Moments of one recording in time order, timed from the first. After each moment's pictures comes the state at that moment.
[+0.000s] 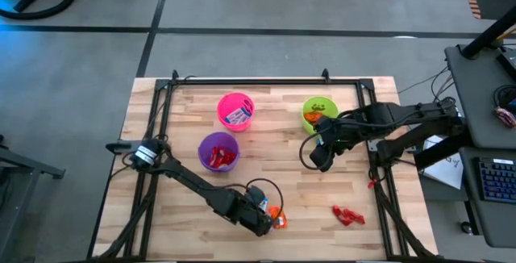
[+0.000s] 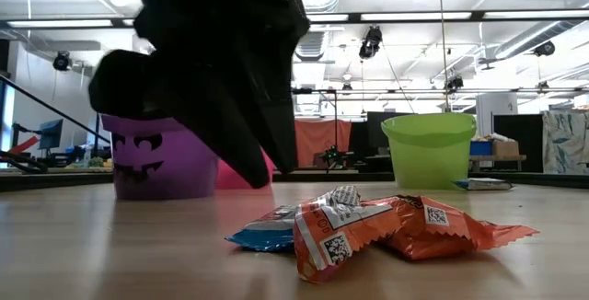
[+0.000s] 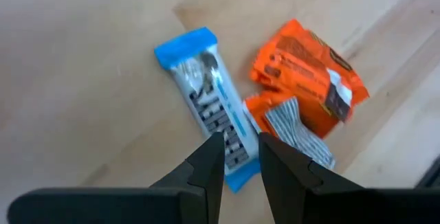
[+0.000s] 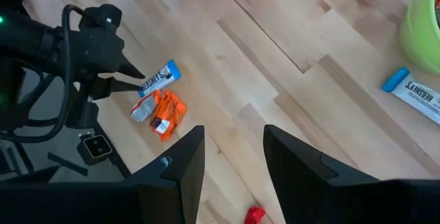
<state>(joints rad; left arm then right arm) -0.51 2.10 1.54 -0.59 -0.23 -1.43 0.17 1.32 1.45 -1.18 -0.02 0.94</state>
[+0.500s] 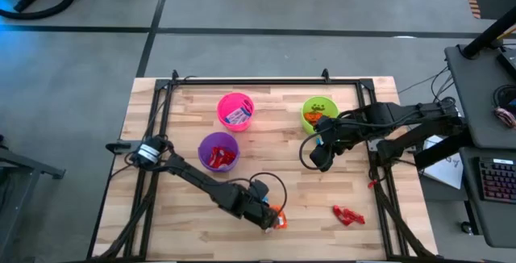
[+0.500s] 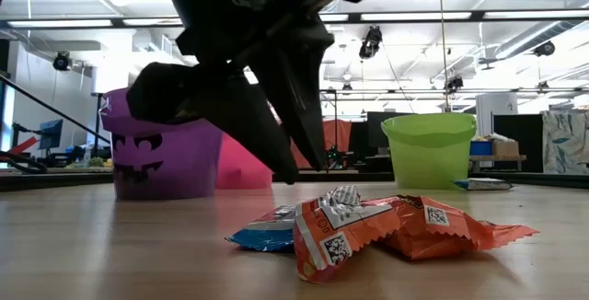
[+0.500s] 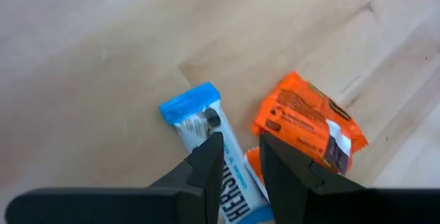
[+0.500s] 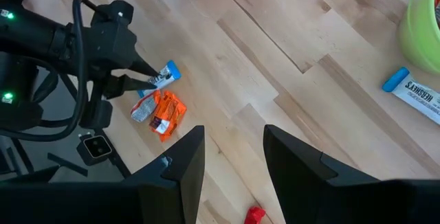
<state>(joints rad) -0.47 2.11 1.54 -0.57 -0.28 -1.40 0.17 1.32 1.45 -1.18 -0.02 0.94</state>
